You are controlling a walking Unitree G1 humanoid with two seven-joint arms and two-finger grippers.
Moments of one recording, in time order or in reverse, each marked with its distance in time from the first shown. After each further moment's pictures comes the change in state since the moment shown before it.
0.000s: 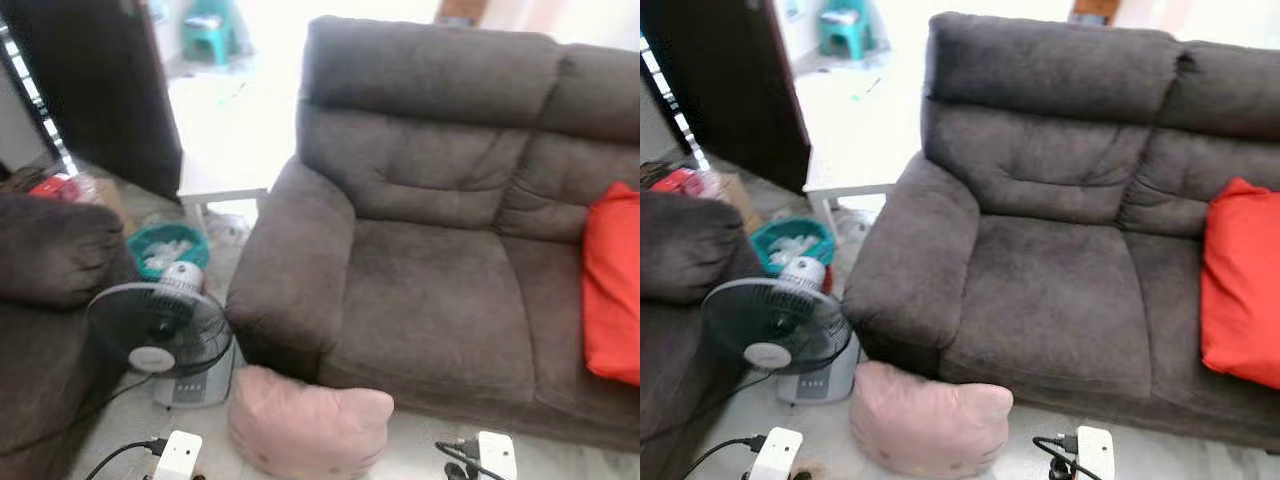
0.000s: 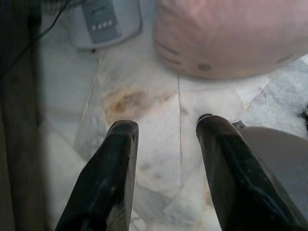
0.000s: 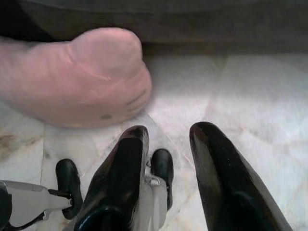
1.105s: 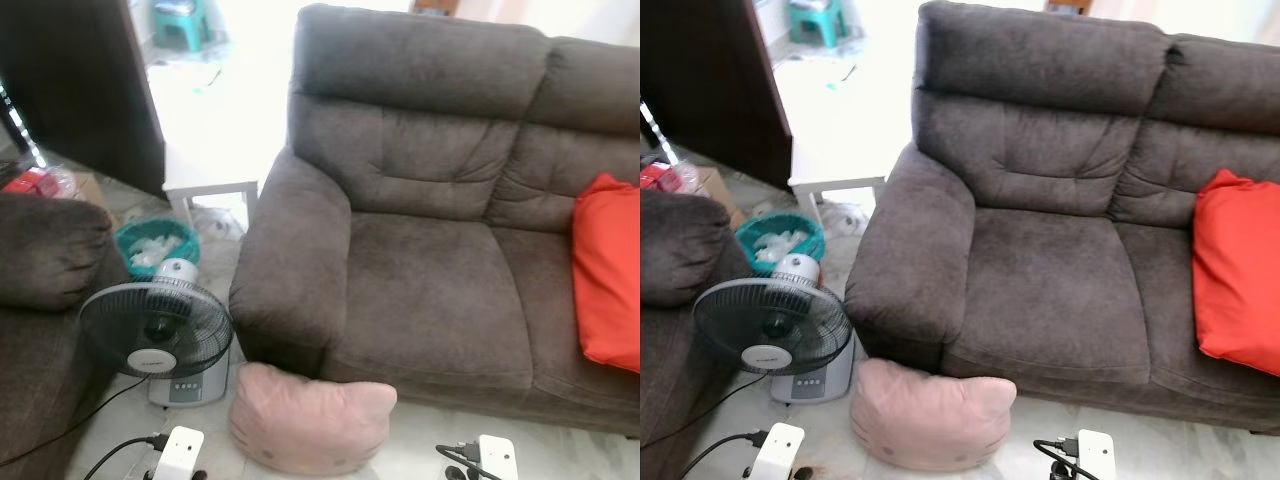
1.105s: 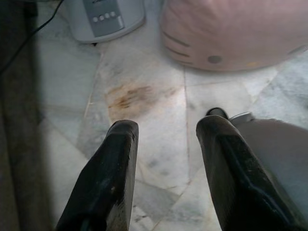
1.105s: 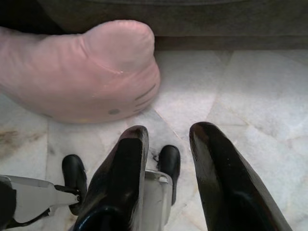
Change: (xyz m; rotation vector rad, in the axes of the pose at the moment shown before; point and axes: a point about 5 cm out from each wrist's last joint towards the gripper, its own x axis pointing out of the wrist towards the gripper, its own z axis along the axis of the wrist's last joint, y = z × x) left arm -0.001 0.004 -0.002 0.007 0.005 0.009; right arm 0.002 0.003 0.005 -0.004 -0.011 0.011
